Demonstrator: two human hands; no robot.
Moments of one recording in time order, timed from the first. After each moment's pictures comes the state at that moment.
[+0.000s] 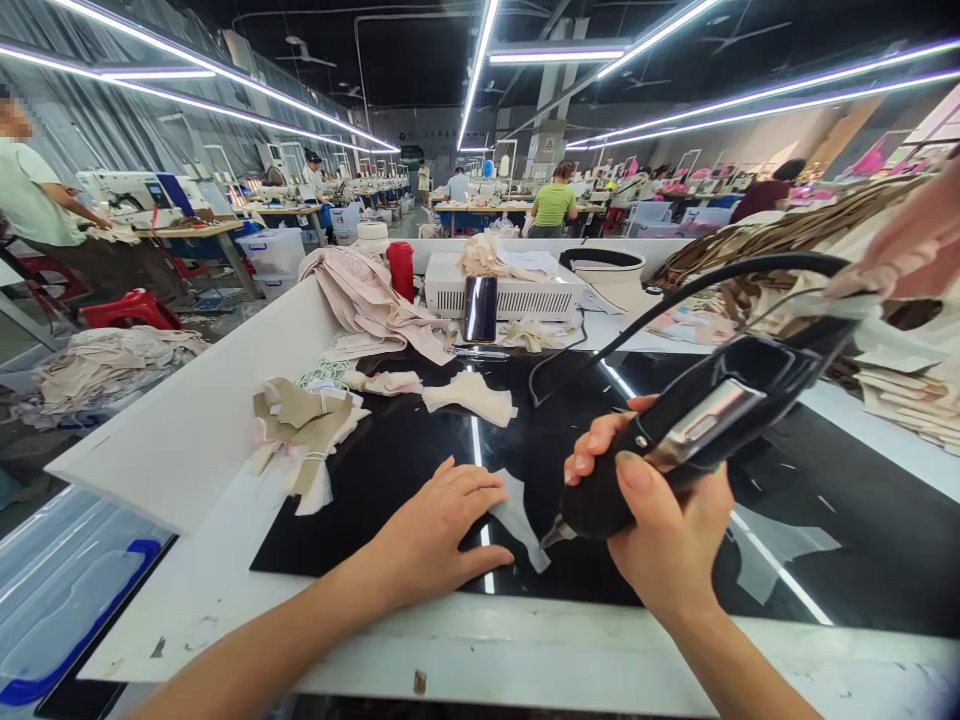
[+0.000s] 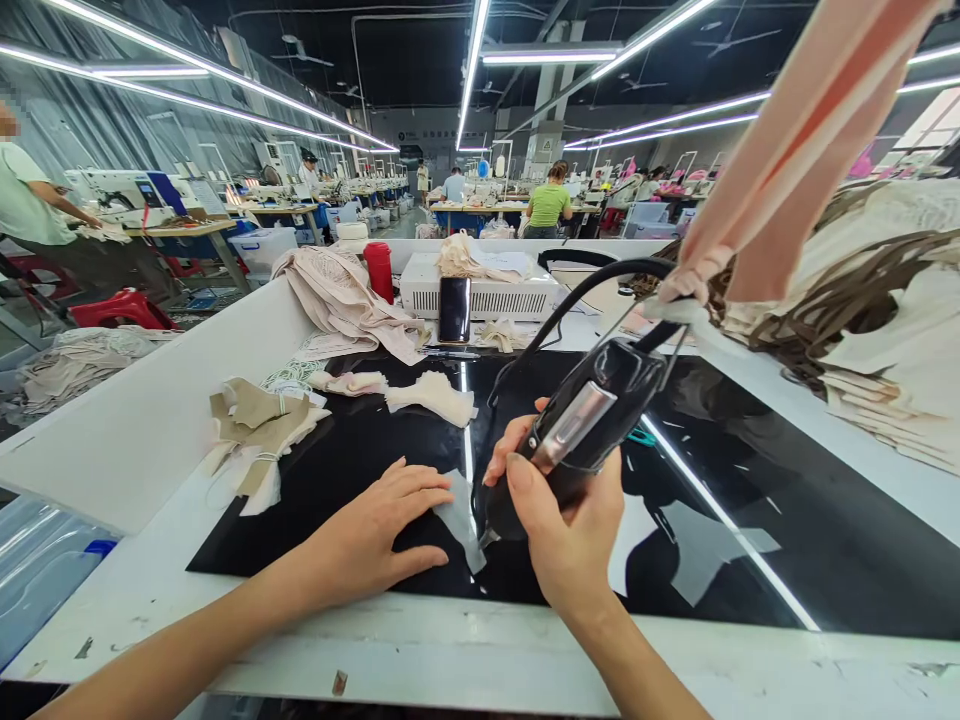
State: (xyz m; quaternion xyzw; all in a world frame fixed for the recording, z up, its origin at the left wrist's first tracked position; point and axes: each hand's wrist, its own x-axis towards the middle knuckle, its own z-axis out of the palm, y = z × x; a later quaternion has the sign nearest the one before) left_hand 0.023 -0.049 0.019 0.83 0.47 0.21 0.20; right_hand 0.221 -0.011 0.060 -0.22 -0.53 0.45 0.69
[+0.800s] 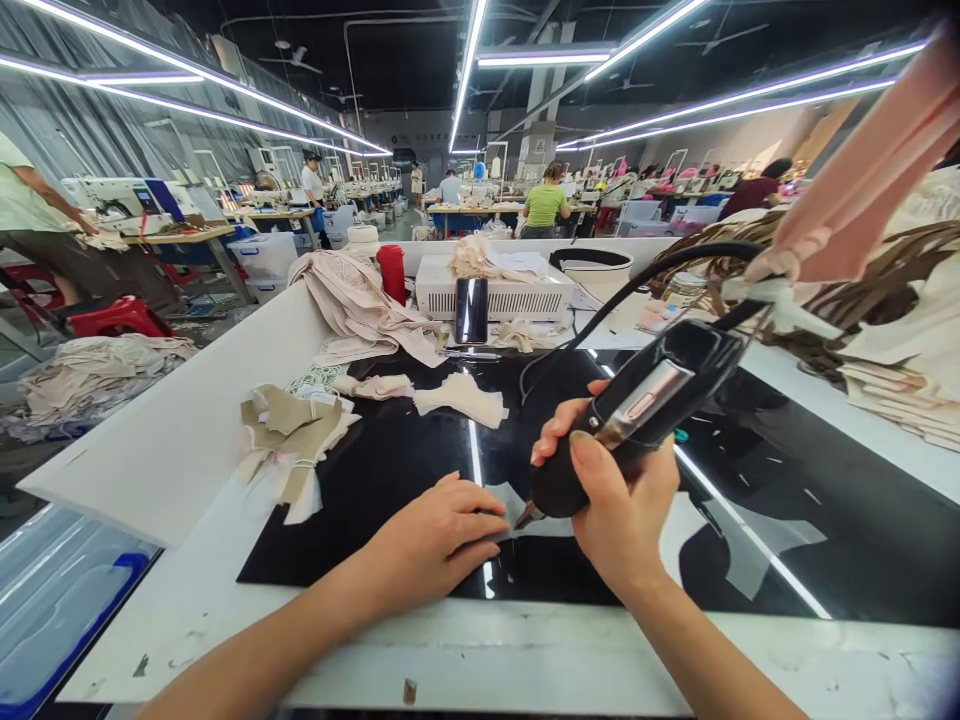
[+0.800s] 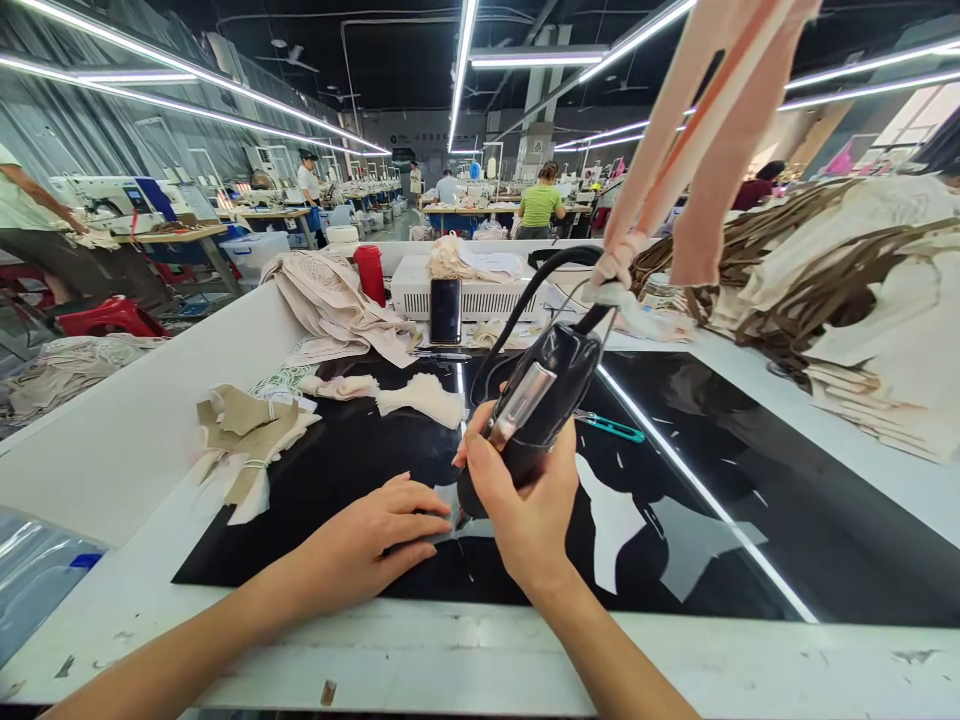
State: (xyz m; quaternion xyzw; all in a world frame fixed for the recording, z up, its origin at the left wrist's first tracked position) left_hand 0.021 -0.049 0.017 0.86 0.41 0.22 0.21; right_hand 0.204 -0.001 0.058 -0.22 -0.53 0.44 0.69
